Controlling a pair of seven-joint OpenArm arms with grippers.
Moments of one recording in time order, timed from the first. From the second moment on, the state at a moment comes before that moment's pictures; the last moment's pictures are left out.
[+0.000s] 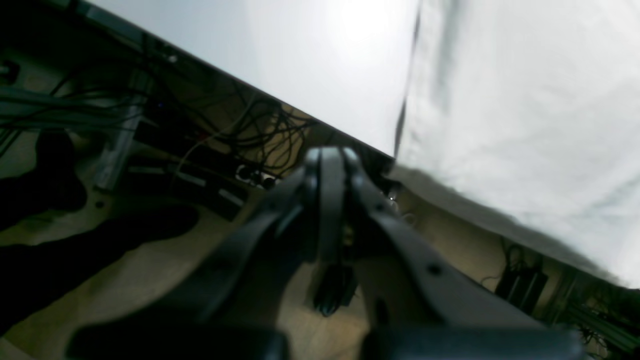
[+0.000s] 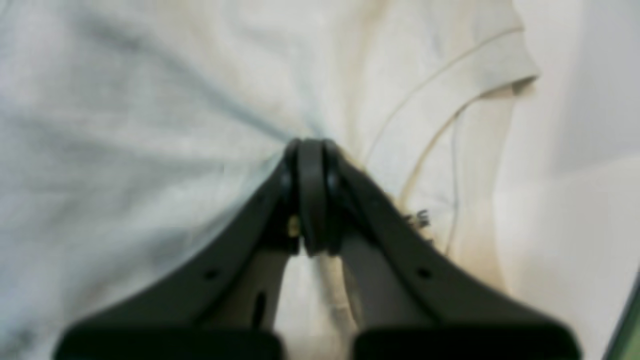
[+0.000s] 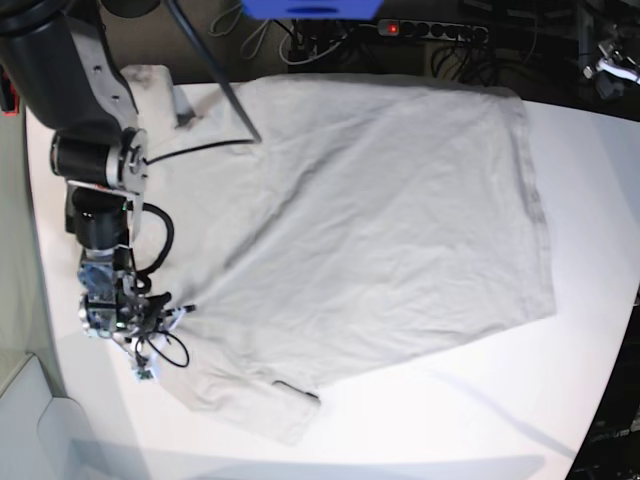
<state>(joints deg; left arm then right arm) 33.0 -7.9 -61.9 114.3 -48.9 -23.0 72.0 39.5 9.5 10.7 33.9 -13.9 22.3 -33.2</state>
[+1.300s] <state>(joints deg) 18.0 -0.7 -41.1 105.0 -26.4 -22.5 75.5 3.7 6.8 3.2 105.8 -10.0 39.5 -62.6</state>
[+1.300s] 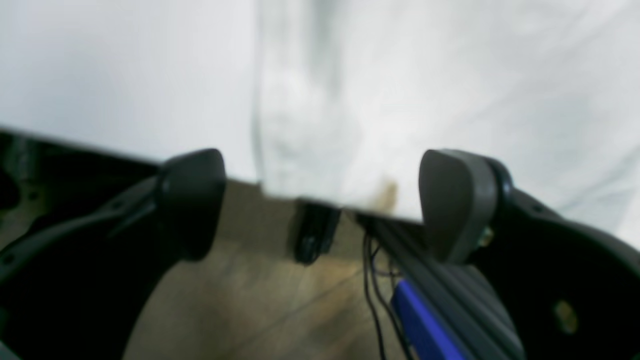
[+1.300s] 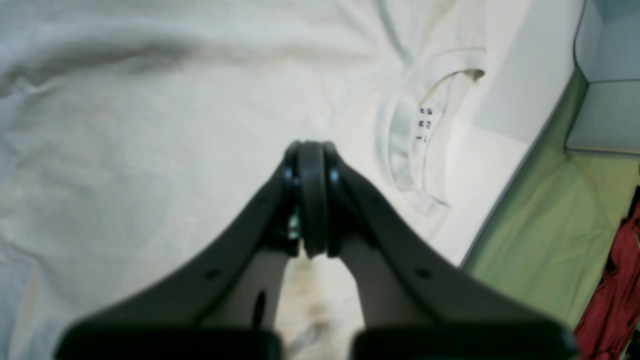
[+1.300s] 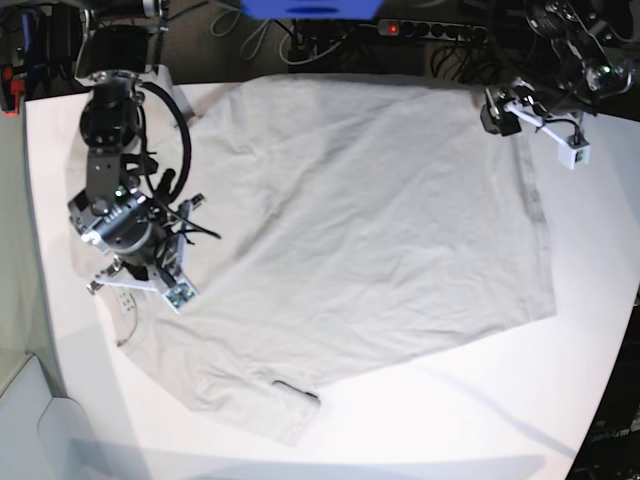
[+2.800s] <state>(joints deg) 6.8 6.9 -29.5 101.3 -6.0 -22.4 73.5 3.5 8.6 3.0 105.8 -9.8 39.5 -63.0</state>
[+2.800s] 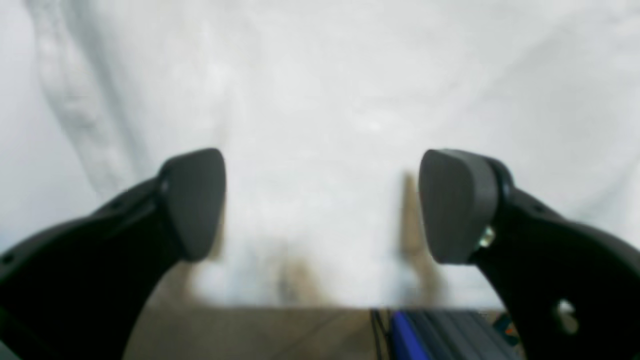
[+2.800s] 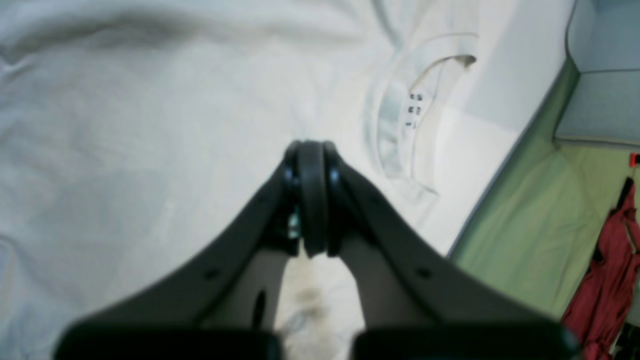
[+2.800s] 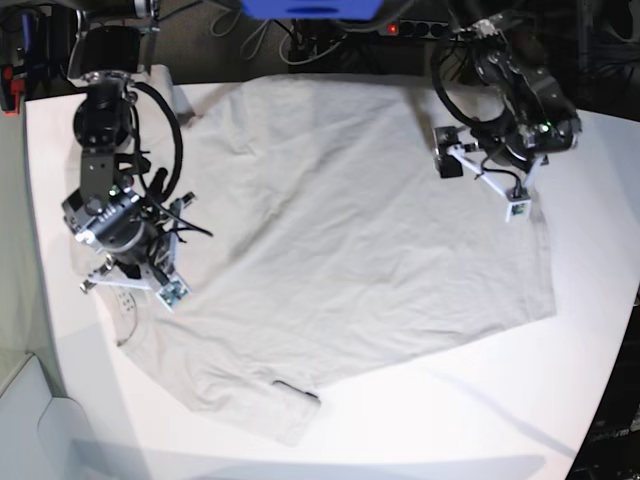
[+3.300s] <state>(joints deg) -13.3 0.4 -36.0 70.8 4.4 -22.6 49.9 2.3 10.4 2.9 105.9 -10.2 39.5 -63.4</state>
